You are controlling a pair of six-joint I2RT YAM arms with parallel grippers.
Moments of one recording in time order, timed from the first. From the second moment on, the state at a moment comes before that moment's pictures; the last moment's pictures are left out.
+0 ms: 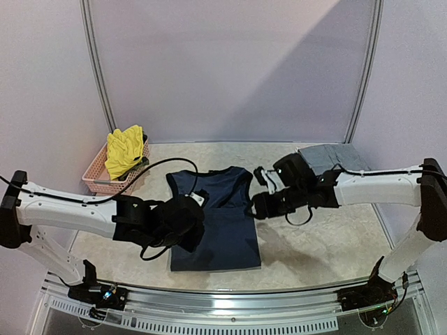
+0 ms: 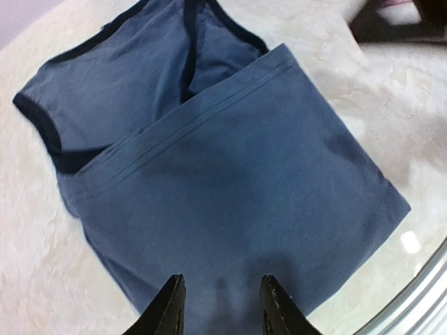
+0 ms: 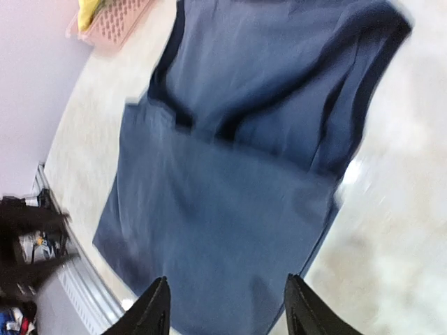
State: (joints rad) left arm -1.23 1.42 0.90 -0.48 -0.48 -0.56; right arm 0.86 1.58 0.98 -0.21 -0.22 0.57
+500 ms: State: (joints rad) left arm -1.23 1.82 1.22 -0.35 -0.31 -0.41; right arm 0.50 2.13 1.62 -0.29 -0.32 0.41
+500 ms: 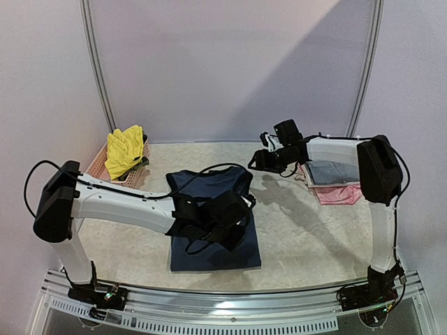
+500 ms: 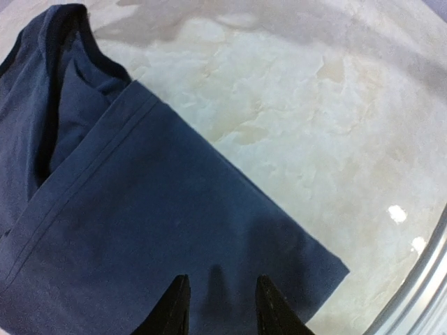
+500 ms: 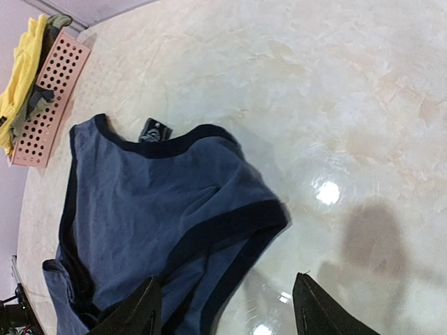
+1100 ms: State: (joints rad) left arm -1.23 1.87 1.14 -0.11 -0.14 -0.42; right arm 0.44 2.50 2.03 -0.43 -0.55 0.36
